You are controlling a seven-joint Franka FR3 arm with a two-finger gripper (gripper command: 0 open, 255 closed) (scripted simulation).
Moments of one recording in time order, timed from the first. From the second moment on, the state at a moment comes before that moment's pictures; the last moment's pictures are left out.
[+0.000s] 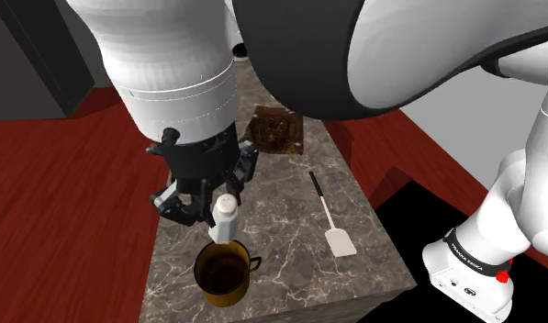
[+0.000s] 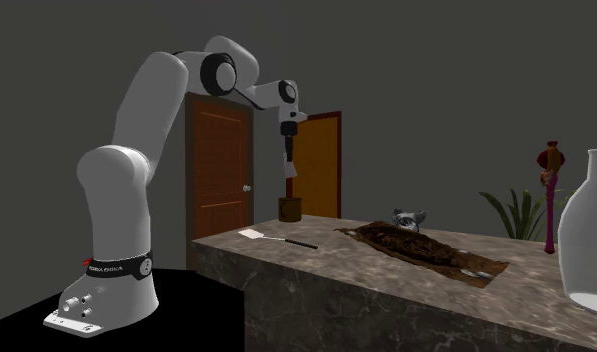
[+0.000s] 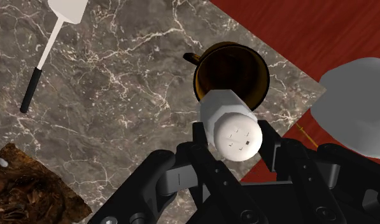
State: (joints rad) arm 0.50 0.37 0.75 -1.37 -0.31 1.57 1.09
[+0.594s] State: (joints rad) arm 0.50 0.39 0.74 -1.46 -0.33 1.67 1.12
